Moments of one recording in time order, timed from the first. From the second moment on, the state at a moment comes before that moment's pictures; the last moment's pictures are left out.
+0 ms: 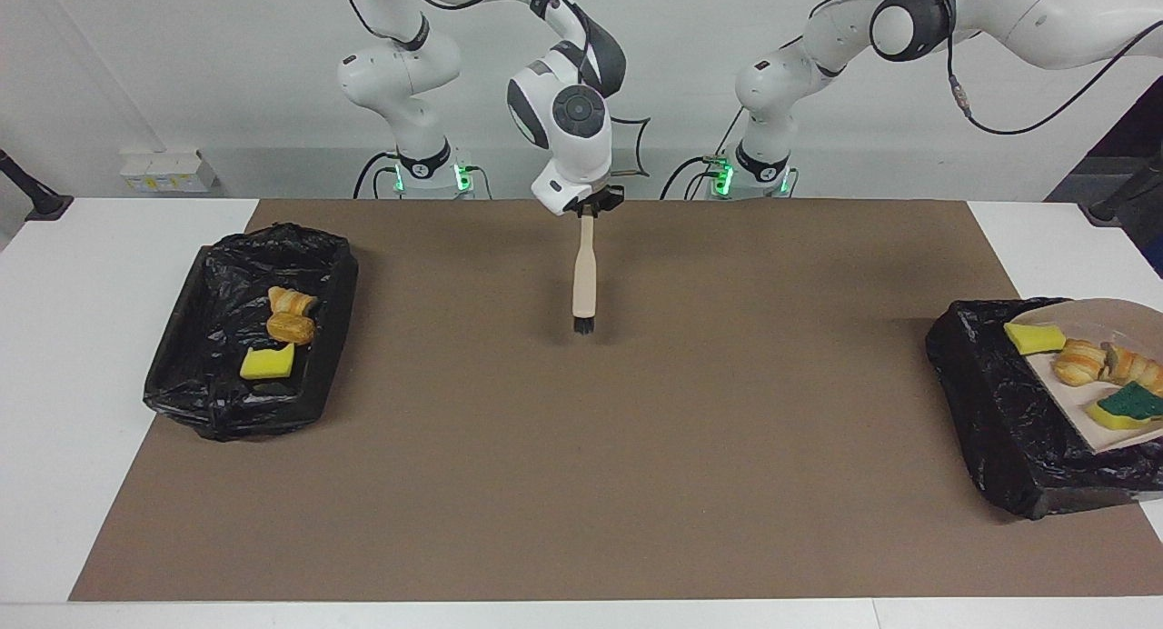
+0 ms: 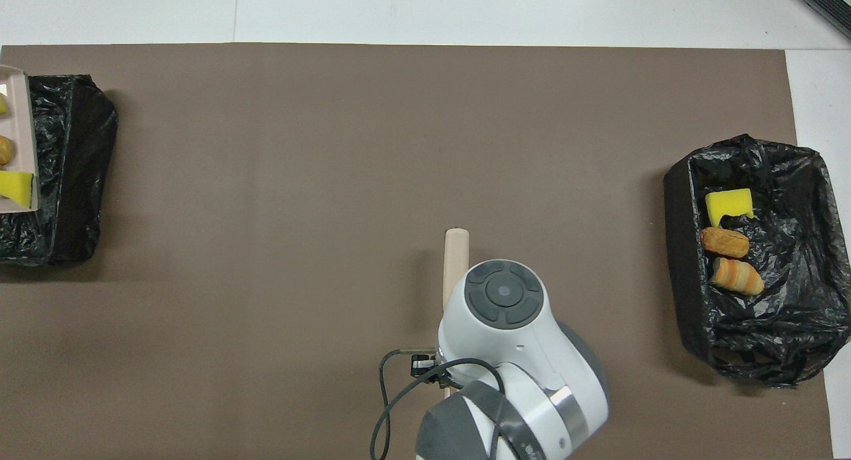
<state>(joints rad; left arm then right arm) 0.44 0.51 -0.02 -1.18 0.41 2.04 1.95 0.54 0.08 0.21 -2.08 0.30 1.88 0.66</state>
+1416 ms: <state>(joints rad) 0.19 0.39 -0.04 -1.31 0.61 1.90 1.85 0.58 0.12 0.20 -2.11 0.29 1.97 0.65</state>
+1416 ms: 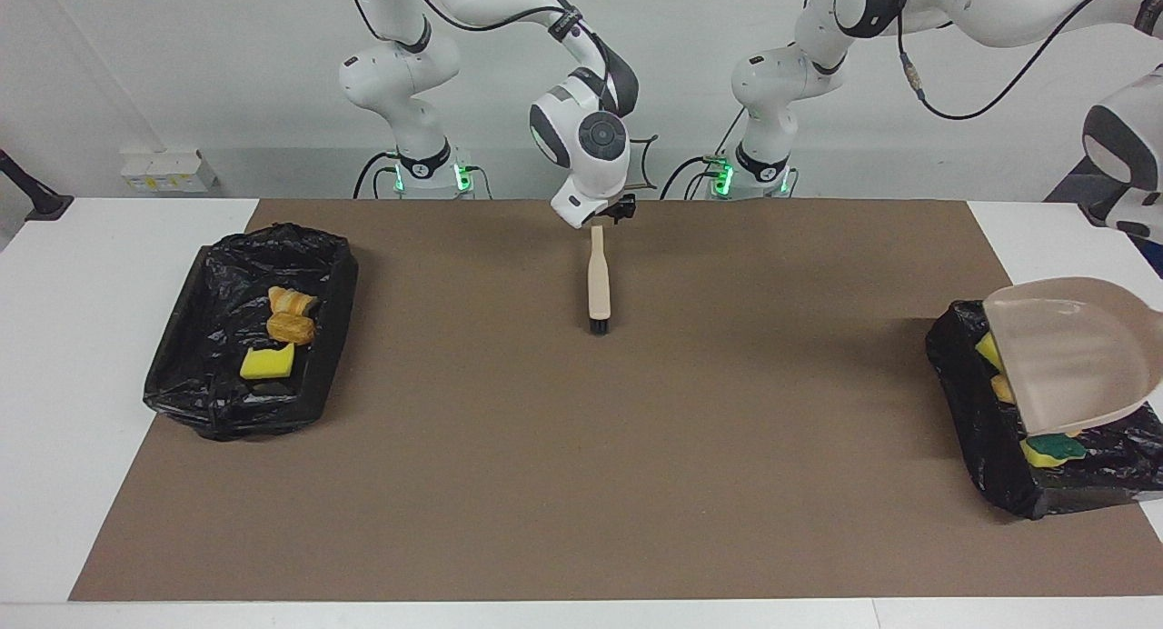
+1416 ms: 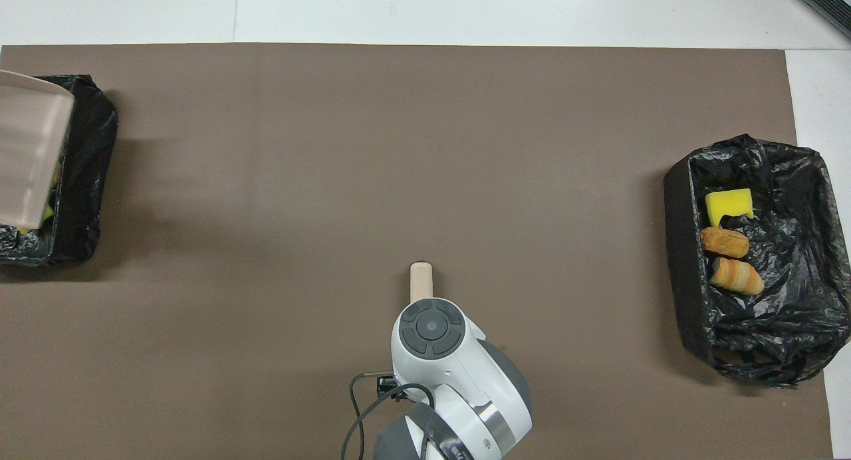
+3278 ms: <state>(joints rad) -0.54 0.43 -0.05 -1.54 0.00 2.03 -0.23 0.02 -0.11 0.05 -1.59 -0.14 1.61 0.27</state>
